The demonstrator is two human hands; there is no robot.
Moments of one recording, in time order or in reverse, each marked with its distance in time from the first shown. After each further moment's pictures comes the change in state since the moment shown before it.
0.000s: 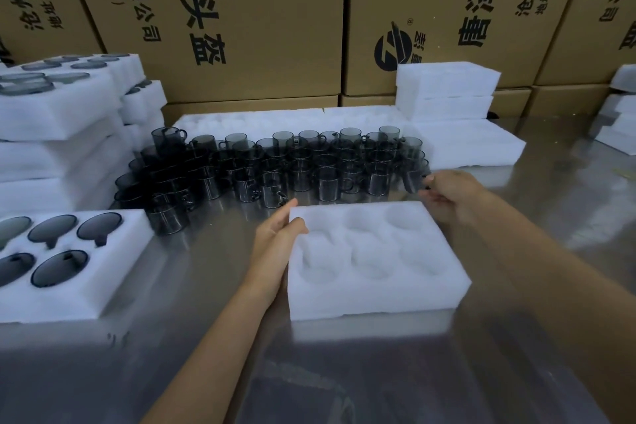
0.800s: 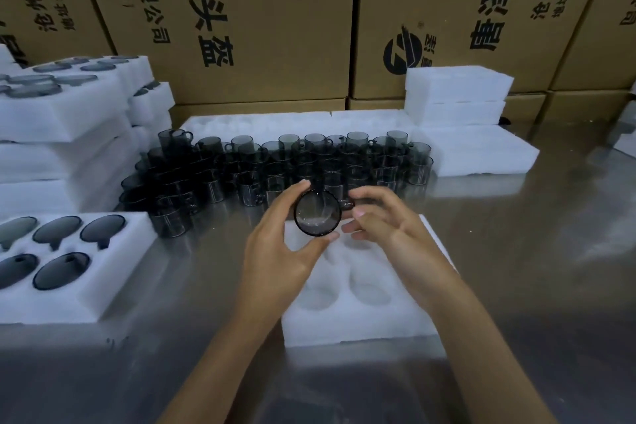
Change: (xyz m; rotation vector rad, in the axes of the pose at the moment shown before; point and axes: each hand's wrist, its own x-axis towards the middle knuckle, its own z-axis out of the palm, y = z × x) left_hand -0.033 0.024 -0.001 0.551 0.089 0.624; right_hand -0.139 0.013 0.052 0.257 -0.543 -0.445
